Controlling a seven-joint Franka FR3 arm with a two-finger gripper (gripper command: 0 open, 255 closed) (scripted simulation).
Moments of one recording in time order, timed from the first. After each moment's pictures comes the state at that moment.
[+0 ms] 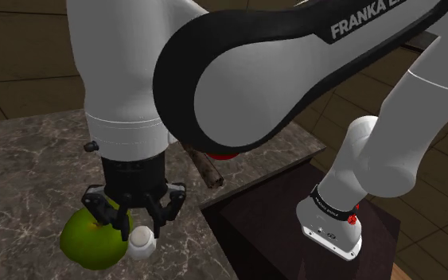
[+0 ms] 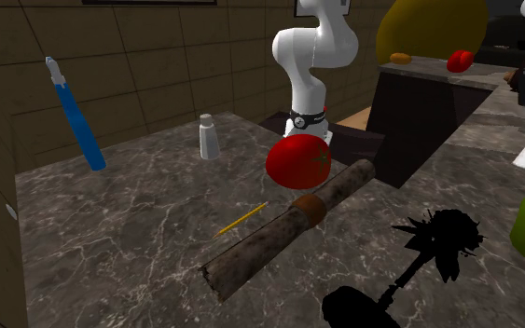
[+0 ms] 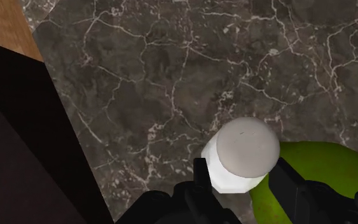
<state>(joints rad) 0.40 -0.01 0.66 -2.09 0.25 2.12 1.58</state>
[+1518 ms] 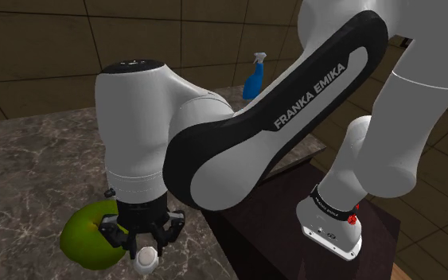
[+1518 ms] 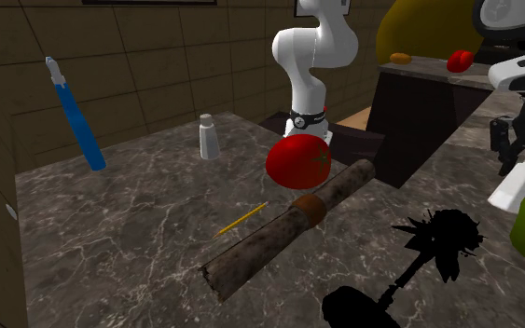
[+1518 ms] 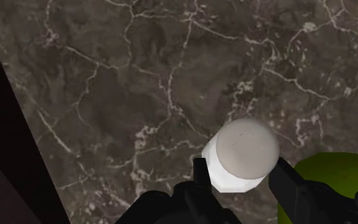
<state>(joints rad) 0.42 0.12 0.66 -2.19 0.19 2.34 1.60</state>
